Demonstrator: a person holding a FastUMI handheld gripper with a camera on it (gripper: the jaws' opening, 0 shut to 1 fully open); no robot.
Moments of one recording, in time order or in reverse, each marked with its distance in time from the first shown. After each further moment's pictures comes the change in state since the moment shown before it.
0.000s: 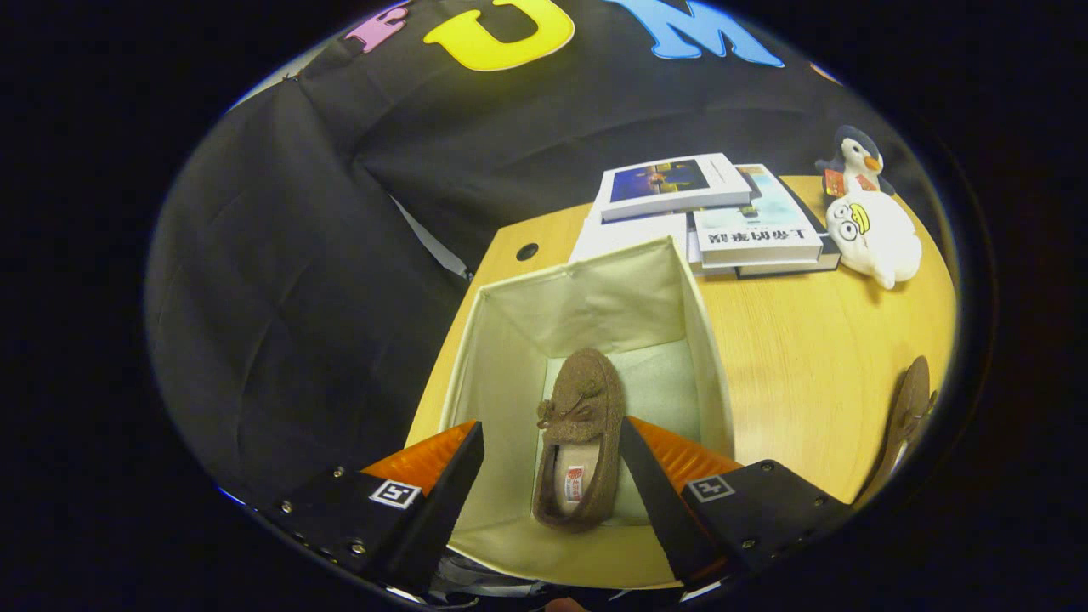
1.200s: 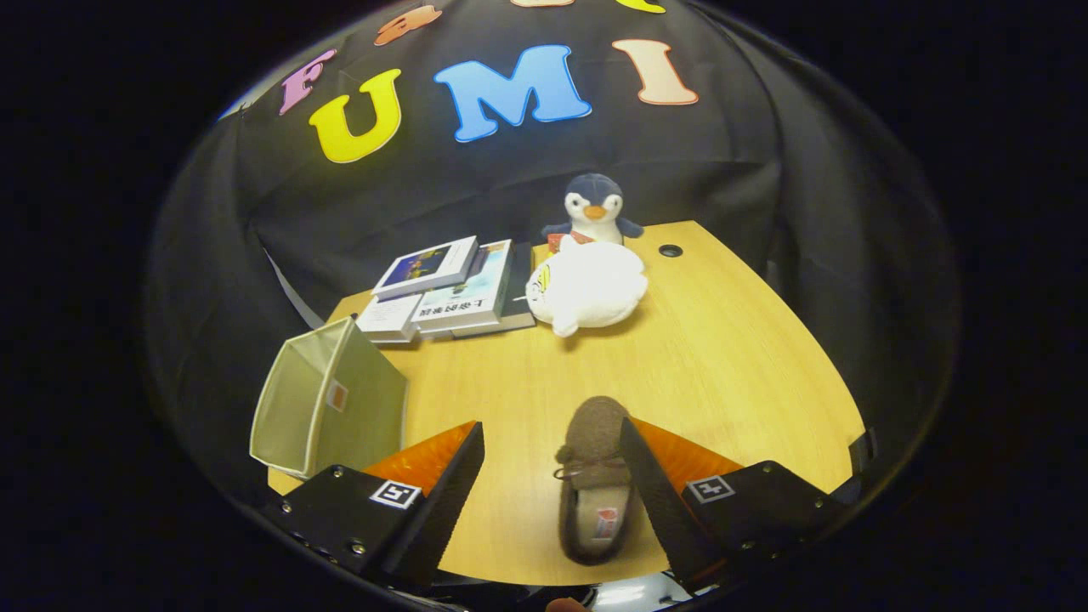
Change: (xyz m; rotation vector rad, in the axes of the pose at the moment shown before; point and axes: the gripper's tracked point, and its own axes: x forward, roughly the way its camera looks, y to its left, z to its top) arm -0.208 -0.307 -0.011 0.039 -0.190 -0.439
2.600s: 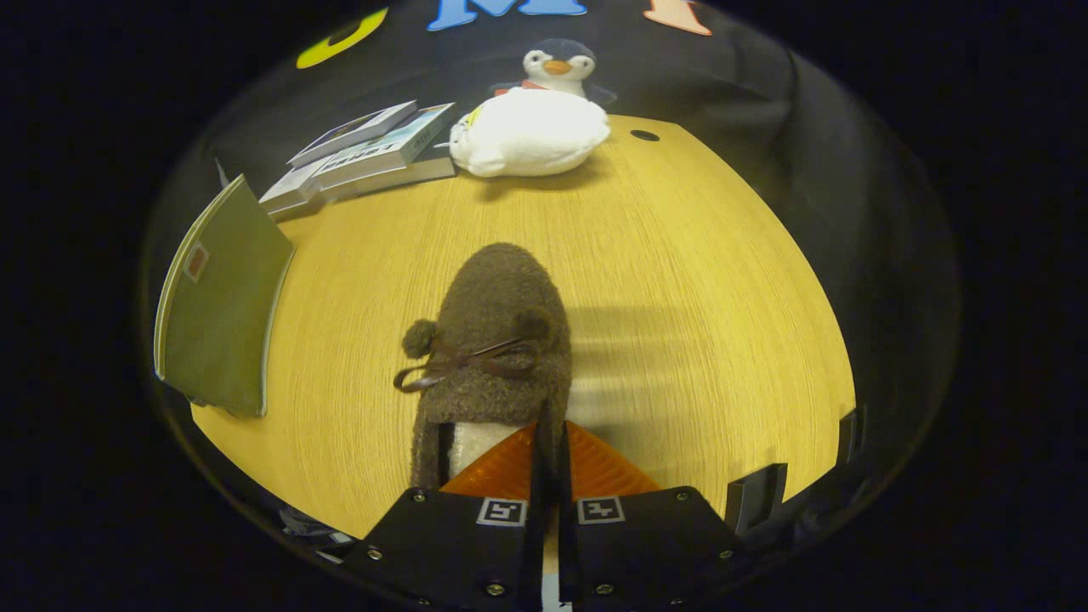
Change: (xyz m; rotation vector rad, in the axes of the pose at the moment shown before) arm 0.067 -0.070 -0.116 -0.061 0.361 -0.158
